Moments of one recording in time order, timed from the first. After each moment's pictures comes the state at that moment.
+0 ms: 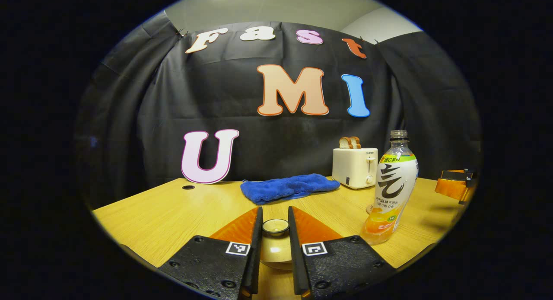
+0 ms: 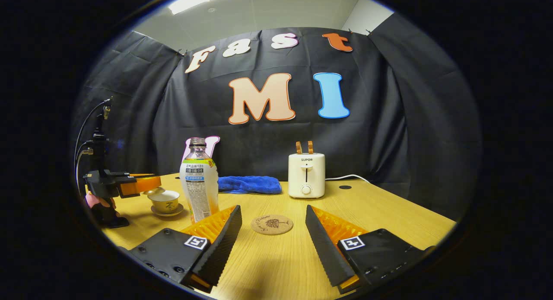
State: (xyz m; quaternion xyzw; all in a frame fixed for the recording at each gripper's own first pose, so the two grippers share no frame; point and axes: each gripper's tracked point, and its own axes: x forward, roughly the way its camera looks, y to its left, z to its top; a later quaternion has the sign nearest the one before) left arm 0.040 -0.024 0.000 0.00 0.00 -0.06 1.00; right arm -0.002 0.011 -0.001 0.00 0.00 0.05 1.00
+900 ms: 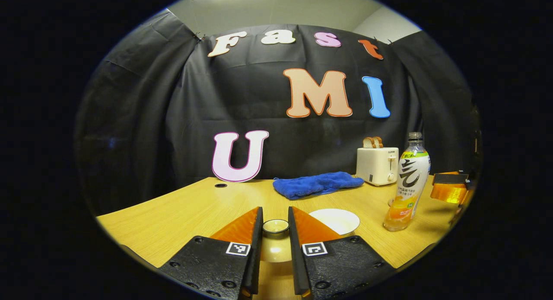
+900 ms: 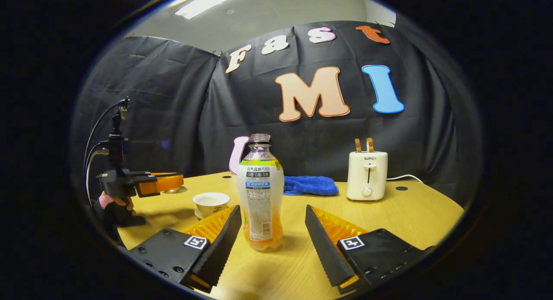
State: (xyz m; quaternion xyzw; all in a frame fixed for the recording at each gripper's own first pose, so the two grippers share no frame) left arm 0.009 0.038 0.000 0.00 0.00 0.01 1.00; right arm 0.019 0.114 -0.008 0.01 0.01 0.20 0.98
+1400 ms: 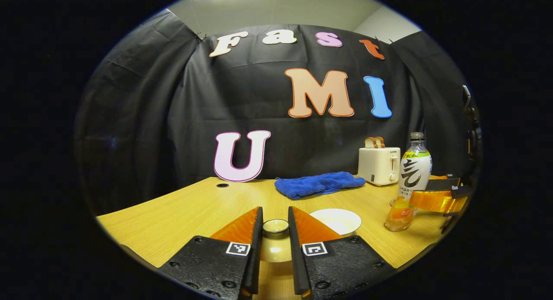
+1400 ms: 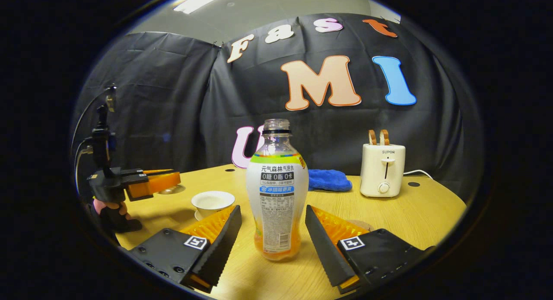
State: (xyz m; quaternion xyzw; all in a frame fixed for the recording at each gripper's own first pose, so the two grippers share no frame) left arm 0.007 0.041 -0.001 0.00 0.00 0.01 1.00; right arm 0.050 0.145 -0.027 0.00 0.06 0.19 0.98
